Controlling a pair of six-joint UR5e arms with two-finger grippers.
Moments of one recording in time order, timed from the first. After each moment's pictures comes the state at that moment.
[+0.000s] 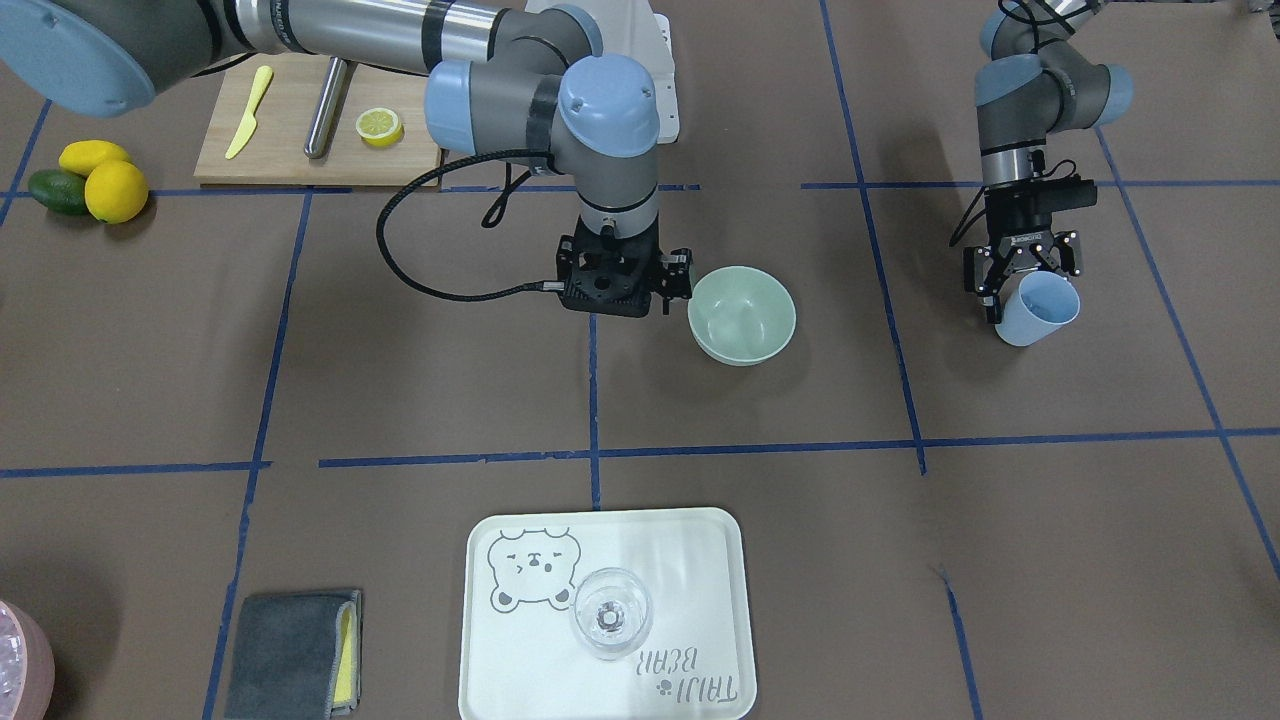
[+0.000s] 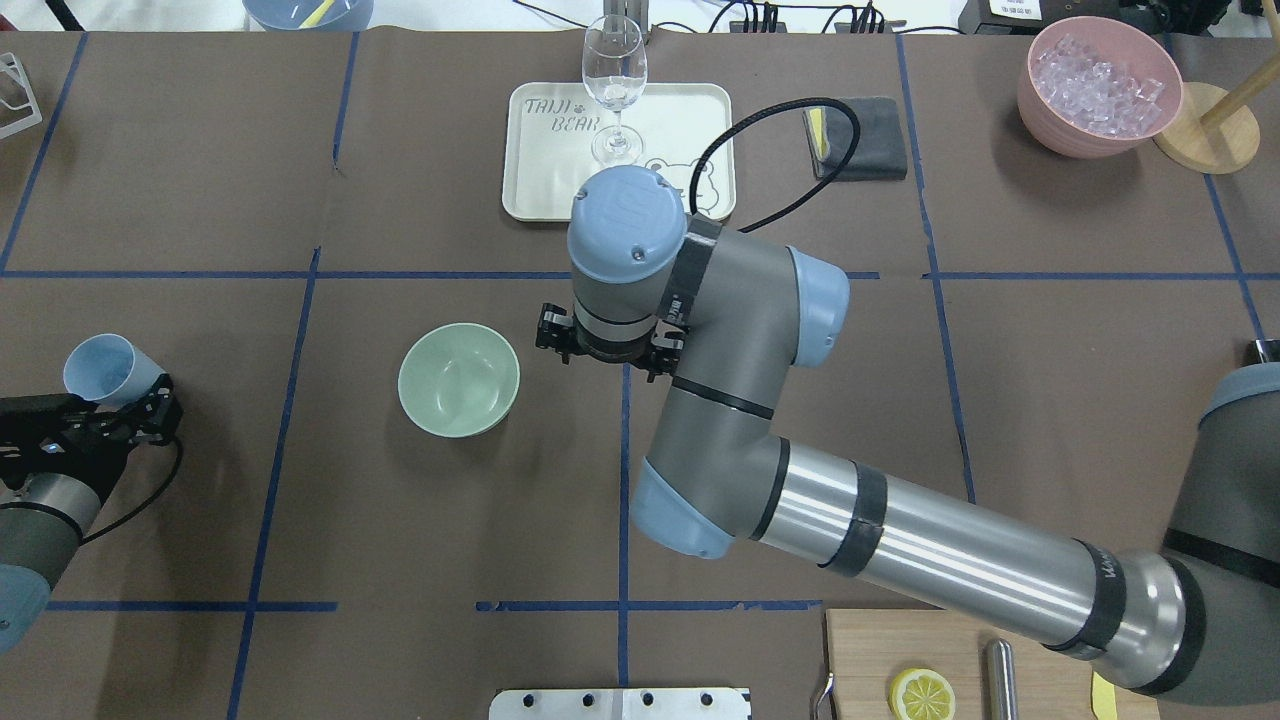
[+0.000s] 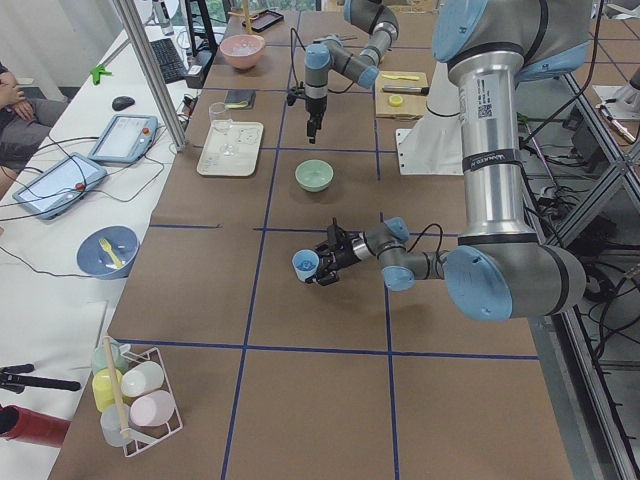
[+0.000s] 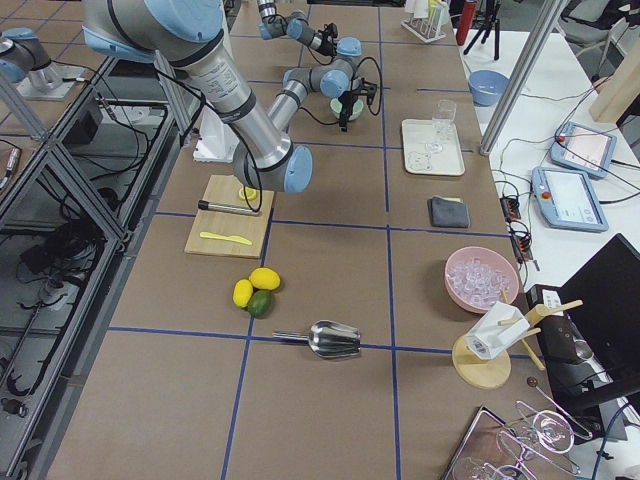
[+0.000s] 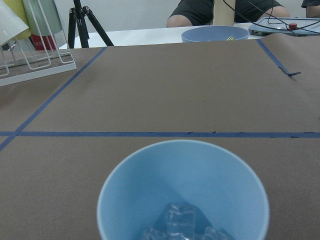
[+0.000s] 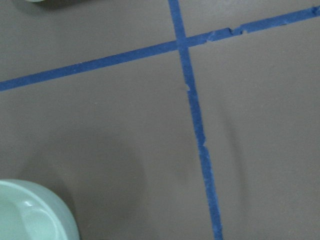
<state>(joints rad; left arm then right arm) -0.30 -1.35 -1.62 -2.56 -0.76 -1.42 0.51 -0.73 1.51 -1.56 1.90 1.43</state>
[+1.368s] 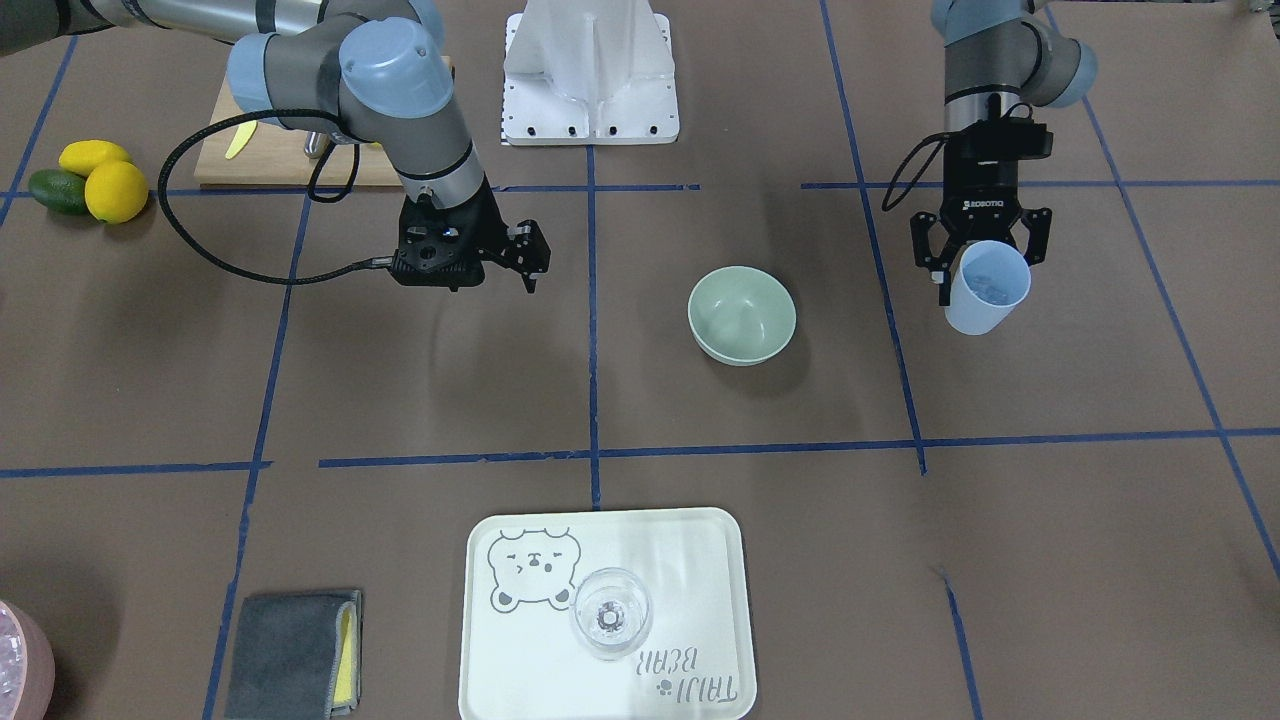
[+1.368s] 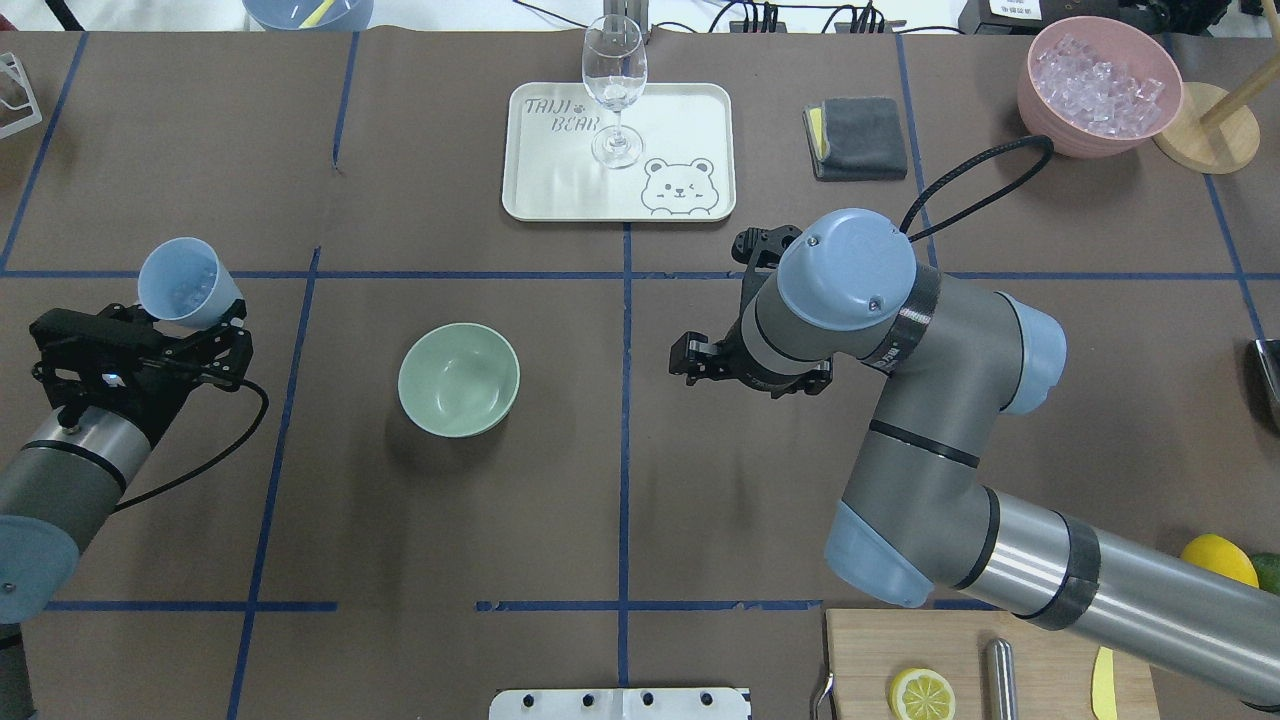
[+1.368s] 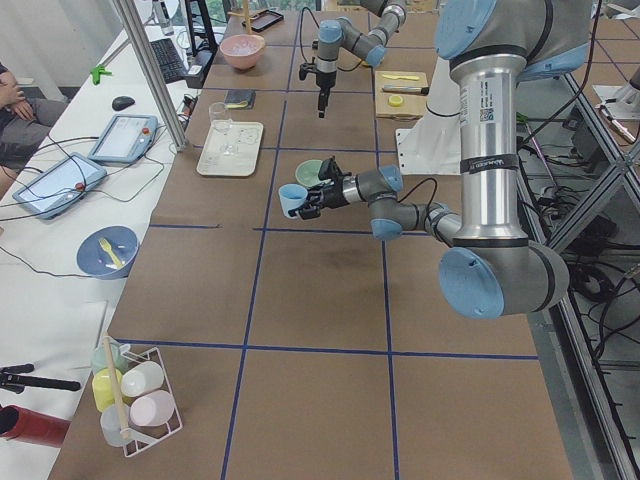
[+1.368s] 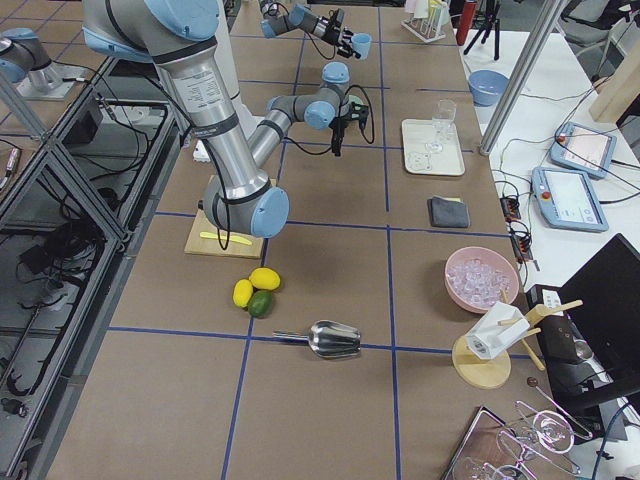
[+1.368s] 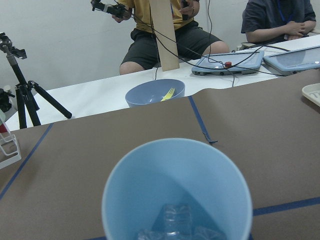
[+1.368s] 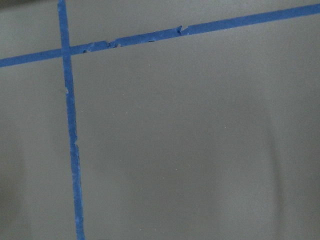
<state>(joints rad) -0.37 -1.47 -1.88 -2.54 -0.77 -0.83 0.54 -1.03 1.79 -1.48 1.90 1.35</state>
